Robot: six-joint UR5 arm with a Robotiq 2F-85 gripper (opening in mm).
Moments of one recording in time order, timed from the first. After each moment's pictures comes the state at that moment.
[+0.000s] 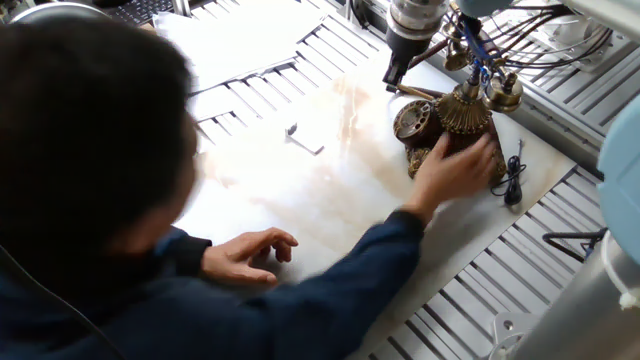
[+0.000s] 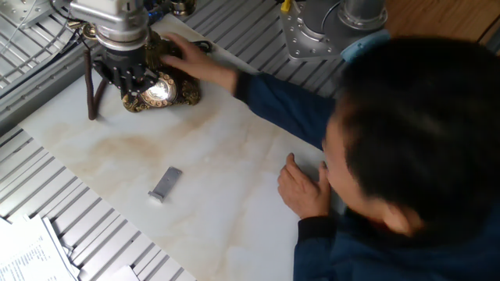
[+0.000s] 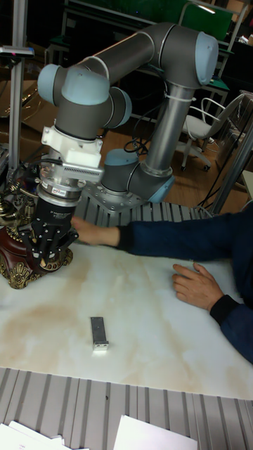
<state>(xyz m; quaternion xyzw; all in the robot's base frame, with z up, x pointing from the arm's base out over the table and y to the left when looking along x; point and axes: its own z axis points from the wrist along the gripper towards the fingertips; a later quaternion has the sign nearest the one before) 0.548 -0.161 0.101 -0.19 0.98 -0.06 0.05</state>
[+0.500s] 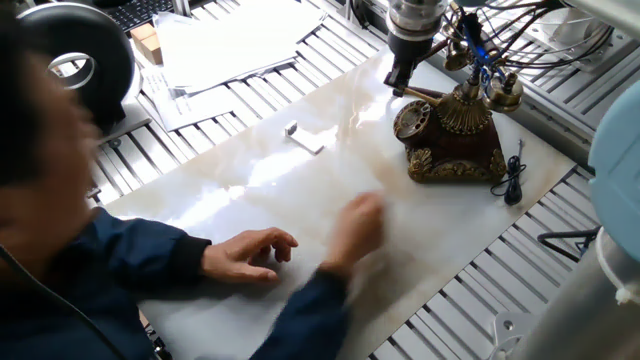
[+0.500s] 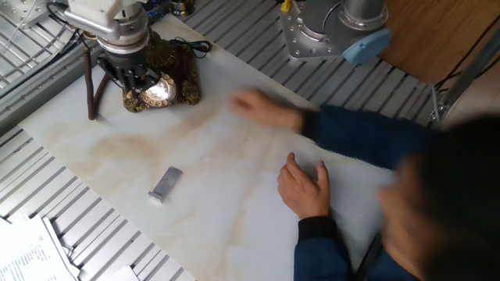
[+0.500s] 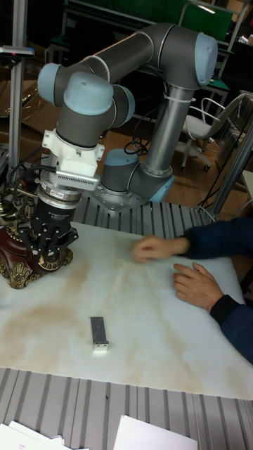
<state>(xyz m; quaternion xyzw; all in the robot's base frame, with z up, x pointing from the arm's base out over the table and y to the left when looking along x) 0.522 -0.168 0.098 -0.13 0.99 -0.06 -0.01</state>
